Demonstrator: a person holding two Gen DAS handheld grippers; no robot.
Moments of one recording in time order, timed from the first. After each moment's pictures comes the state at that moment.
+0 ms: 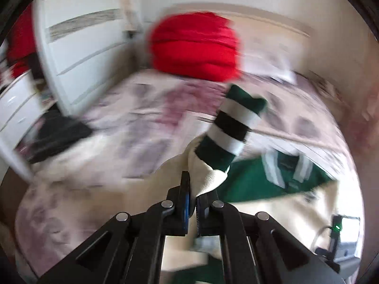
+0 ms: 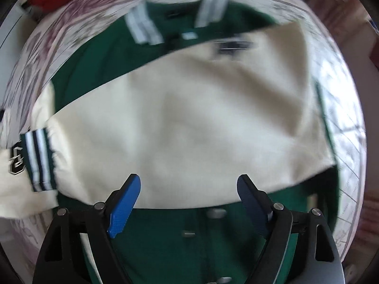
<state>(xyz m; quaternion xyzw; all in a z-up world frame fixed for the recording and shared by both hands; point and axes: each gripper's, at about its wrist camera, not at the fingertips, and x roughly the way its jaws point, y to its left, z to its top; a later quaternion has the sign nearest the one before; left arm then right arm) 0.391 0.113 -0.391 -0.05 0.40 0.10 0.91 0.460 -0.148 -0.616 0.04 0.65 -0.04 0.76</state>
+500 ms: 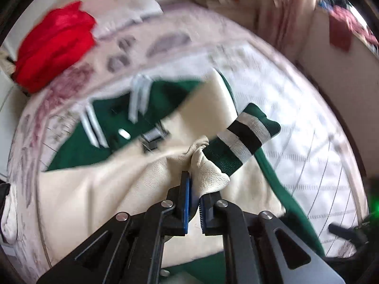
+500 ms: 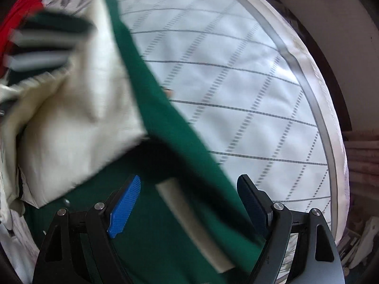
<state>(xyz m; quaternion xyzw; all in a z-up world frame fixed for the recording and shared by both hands) 0.444 -0.221 -0.531 0.13 0.53 -0.12 0.83 0.370 -0.417 -0.634 0.17 0.66 -0.14 0.71</state>
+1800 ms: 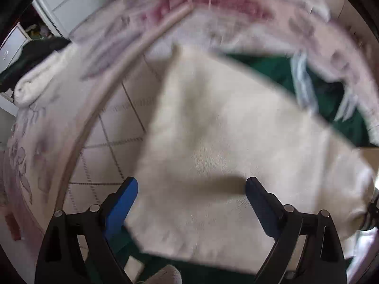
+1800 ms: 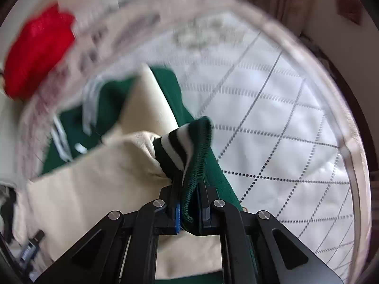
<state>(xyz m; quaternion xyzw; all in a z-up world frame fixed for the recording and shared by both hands) 0.445 0.065 -0.598 -0.10 0.61 0.20 0.76 0.509 -0.355 -0.637 0.17 0.59 -0.07 0.79</state>
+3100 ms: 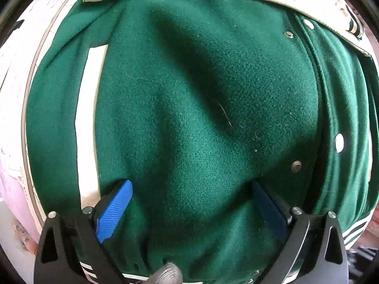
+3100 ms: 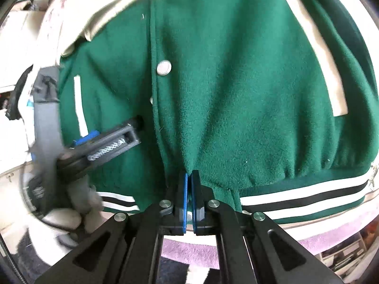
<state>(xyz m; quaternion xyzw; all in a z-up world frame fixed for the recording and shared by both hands) 0.221 0.002 -0.648 -0.01 0.72 0.02 0.69 0.195 -0.181 -0.655 0.16 0.76 0.07 0.63</state>
